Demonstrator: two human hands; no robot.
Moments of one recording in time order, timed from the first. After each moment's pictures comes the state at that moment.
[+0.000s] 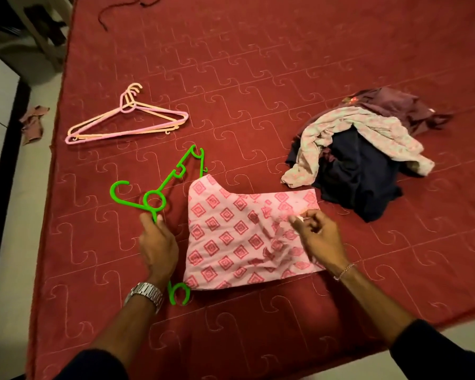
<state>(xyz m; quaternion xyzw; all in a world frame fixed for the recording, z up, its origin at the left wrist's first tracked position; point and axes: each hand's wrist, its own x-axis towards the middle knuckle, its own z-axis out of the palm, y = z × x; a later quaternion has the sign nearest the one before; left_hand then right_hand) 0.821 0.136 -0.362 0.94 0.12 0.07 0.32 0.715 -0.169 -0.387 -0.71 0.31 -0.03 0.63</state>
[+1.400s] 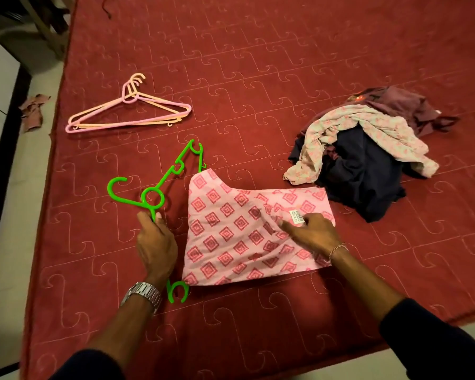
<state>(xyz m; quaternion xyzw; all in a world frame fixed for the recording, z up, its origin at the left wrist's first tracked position) 0.810 0.140 -0.367 0.93 0.13 0.08 0.33 0.739 -0.173 -0.388 -0.85 0.33 0.19 0.36</state>
